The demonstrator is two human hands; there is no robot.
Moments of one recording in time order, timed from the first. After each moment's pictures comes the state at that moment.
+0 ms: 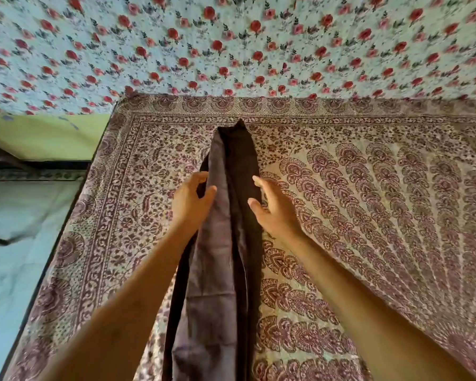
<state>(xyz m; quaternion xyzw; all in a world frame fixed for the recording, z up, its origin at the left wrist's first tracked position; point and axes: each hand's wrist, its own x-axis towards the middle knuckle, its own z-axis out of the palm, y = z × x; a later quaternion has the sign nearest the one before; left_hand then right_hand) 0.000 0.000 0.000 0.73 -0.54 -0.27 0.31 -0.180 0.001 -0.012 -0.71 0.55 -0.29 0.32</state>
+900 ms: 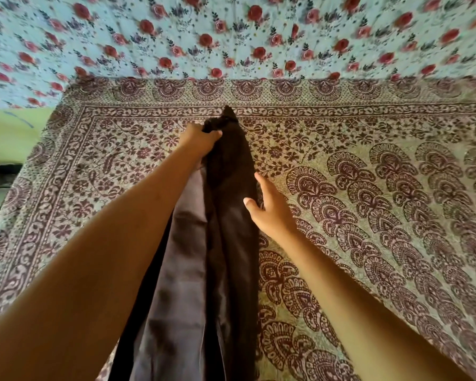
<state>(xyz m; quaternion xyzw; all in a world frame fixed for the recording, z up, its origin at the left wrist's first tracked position) -0.026 -0.285 -0.133 0.76 -0.43 -0.37 0.30 -0.196 -0.174 -0.183 -0.67 0.60 -0.23 0.37</state>
